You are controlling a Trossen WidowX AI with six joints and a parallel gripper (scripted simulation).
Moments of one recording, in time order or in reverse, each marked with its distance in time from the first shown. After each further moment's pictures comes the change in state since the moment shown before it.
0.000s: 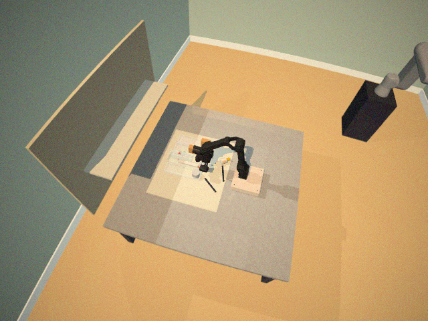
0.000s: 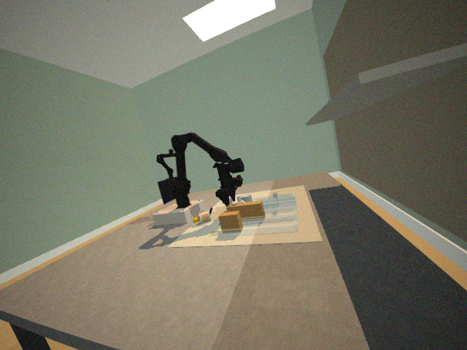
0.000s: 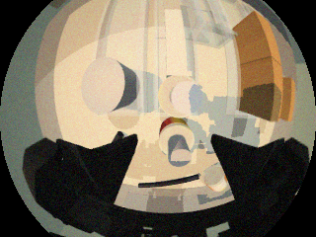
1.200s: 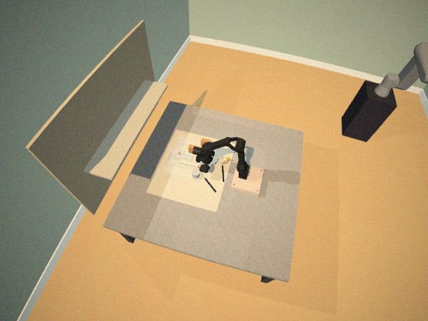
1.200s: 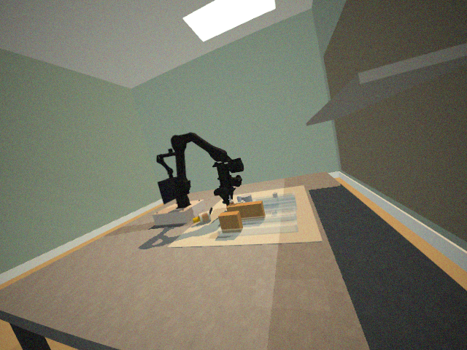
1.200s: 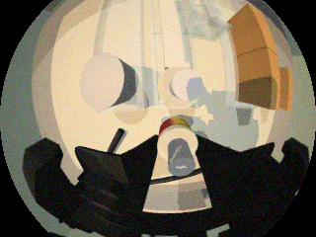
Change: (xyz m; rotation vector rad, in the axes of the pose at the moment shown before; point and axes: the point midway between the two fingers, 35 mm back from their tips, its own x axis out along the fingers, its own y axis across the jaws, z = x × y) arm -0.002 0.003 -0.008 0.048 0.029 -0.024
